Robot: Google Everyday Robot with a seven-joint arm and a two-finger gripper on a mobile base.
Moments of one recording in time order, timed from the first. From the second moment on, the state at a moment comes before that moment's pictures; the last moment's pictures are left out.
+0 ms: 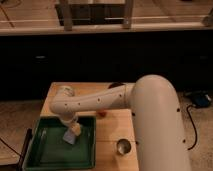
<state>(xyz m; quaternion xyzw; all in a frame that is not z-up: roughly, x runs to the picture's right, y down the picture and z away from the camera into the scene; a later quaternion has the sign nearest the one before) -0.197 0.219 0.799 -0.32 -0.16 -0.37 0.86</state>
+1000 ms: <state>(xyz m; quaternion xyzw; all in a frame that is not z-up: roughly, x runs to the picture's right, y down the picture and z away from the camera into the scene) -0.199 0.274 0.748 -0.32 -0.22 -0.44 0.81</state>
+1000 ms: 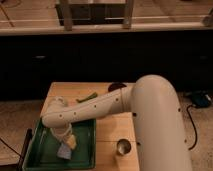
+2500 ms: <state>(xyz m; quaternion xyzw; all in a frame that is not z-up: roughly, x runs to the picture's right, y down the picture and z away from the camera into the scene) -0.242 0.271 0.758 -0.31 -0.24 -0.50 0.77</state>
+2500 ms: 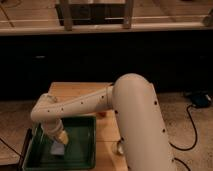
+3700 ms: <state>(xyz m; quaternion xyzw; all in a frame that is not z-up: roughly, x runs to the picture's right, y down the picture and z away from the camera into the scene) -0.250 0.236 0.787 -0.32 -0.24 -0.49 0.77</state>
